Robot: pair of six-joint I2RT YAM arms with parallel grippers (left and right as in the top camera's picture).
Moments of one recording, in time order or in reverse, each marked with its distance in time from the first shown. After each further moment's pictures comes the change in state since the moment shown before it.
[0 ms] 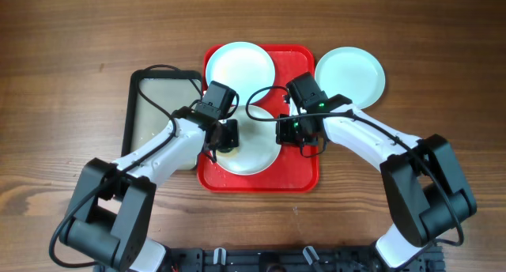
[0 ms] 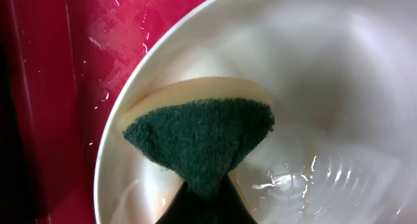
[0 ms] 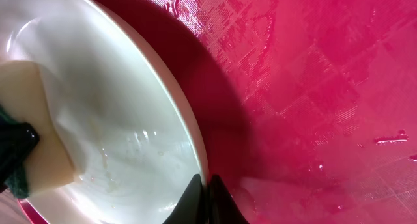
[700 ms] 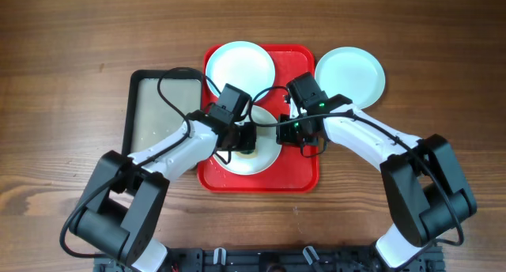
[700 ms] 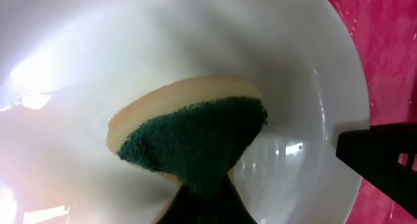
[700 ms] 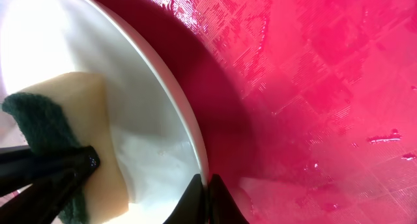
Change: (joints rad) left arm -0.081 0.049 0.000 0.124 0.162 0.000; right arm 0.000 0.000 0.000 -0.002 0.004 0.001
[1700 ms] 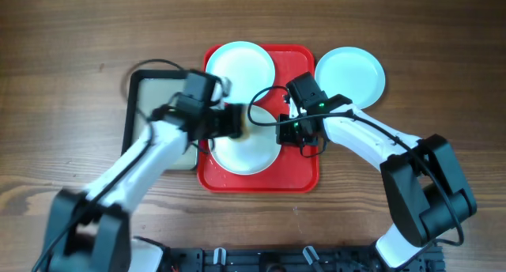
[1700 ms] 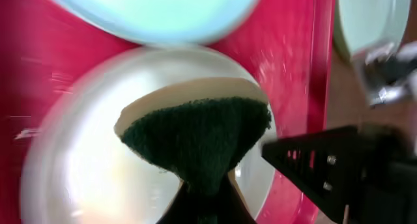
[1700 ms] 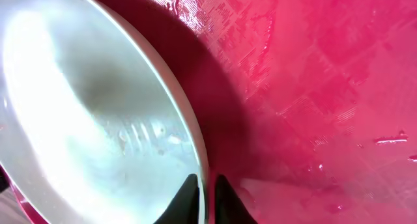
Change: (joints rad) left arm 0.195 -0.222 0.016 -0.085 0.121 -0.010; right arm 0.000 0.000 0.000 0.002 -0.005 0.000
